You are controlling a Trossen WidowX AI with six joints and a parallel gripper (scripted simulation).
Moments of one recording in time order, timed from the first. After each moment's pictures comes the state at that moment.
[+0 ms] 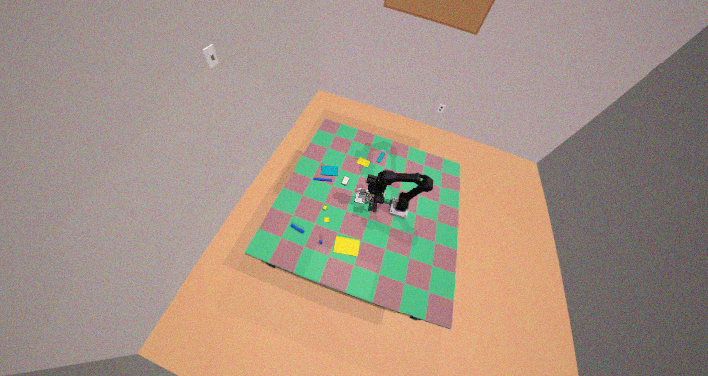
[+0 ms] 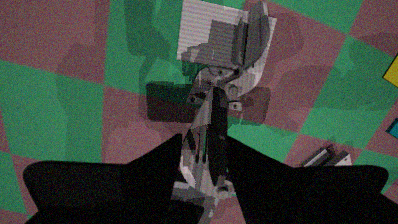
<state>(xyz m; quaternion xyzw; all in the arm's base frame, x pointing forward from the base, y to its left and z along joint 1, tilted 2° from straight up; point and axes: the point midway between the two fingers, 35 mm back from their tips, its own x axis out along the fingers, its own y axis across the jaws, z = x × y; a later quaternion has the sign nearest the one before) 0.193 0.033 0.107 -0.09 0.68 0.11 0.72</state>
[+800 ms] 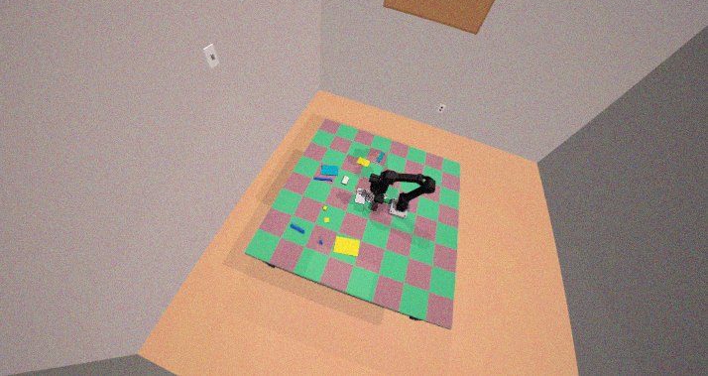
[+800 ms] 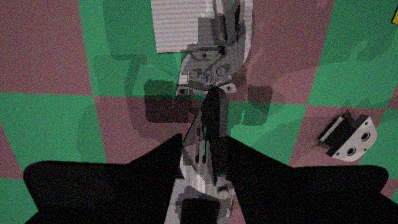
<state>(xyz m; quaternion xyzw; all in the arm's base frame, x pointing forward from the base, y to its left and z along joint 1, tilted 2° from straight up) 0.180 0.022 0.101 -0.02 0.69 0.03 0.72</state>
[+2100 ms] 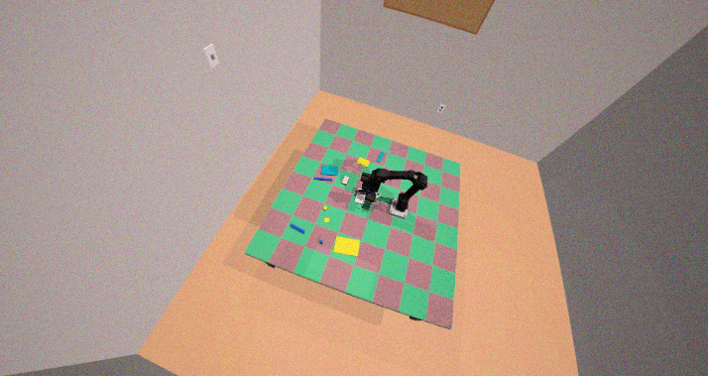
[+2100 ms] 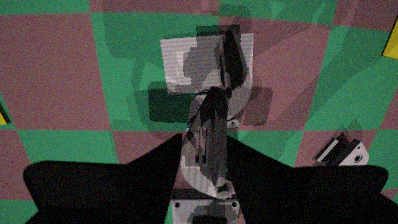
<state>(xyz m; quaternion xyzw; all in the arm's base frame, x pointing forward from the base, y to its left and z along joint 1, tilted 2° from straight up) 0.232 0.039 0.109 0.00 0.69 0.02 0.72</state>
